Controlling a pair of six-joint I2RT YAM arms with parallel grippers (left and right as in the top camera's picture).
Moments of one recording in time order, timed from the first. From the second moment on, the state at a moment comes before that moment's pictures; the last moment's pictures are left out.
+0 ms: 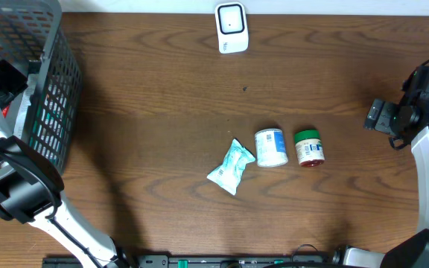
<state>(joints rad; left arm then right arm) 0.56 2.10 2.02 -1.16 -0.07 -0.33 -0.29 1.47 1.20 -0.86 0.17 0.10</state>
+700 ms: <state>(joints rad) 0.56 2.10 1.87 -1.07 -0.06 -0.33 -0.29 1.47 1.20 -0.86 0.17 0.10</state>
